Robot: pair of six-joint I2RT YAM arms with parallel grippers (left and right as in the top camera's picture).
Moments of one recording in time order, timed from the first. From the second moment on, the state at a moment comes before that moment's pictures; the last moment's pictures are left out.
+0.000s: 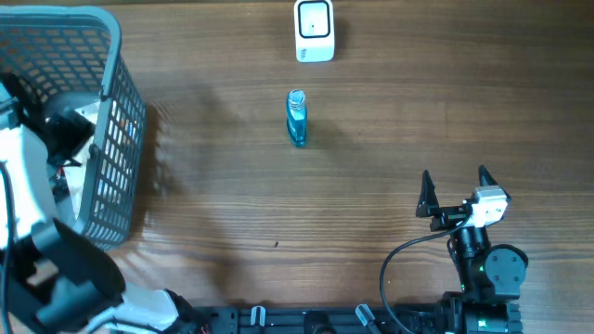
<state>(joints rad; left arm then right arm) 0.55 1.73 1.39 -0.93 -0.05 -0.42 -0.07 0.02 0.01 0.00 -0.15 -0.01</state>
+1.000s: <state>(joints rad) 0.56 1.98 1.40 -0.86 0.07 -0.41 -0.07 0.02 0.01 0.00 -0.15 -0.01</state>
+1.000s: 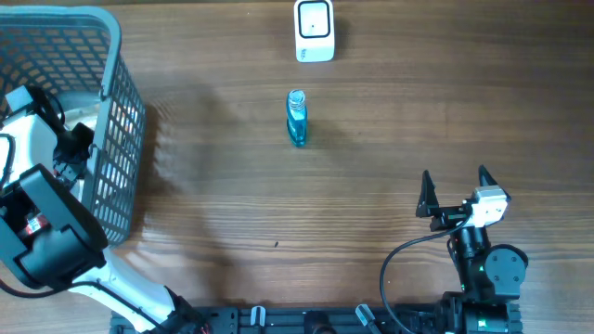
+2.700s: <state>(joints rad) 0.57 1.89 1.33 -0.97 0.11 -0.41 -0.07 0.02 0.01 0.00 -0.15 -0.01</state>
